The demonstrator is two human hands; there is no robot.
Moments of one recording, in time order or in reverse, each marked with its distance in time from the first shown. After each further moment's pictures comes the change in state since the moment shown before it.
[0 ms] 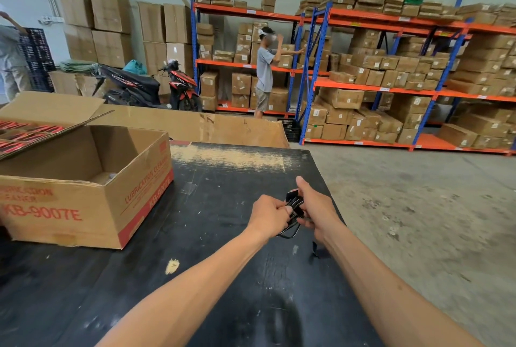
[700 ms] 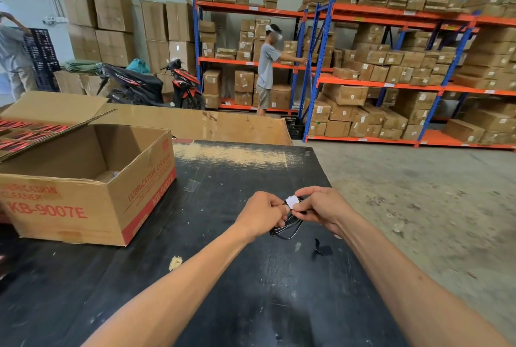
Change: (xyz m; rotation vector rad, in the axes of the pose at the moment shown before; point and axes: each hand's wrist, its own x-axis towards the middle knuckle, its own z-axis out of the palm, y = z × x) left_hand -0.007 -0.001 -0.027 0.089 -0.092 0.062; right_hand 0.016 -0.003 -0.023 0.042 -0.259 0.037
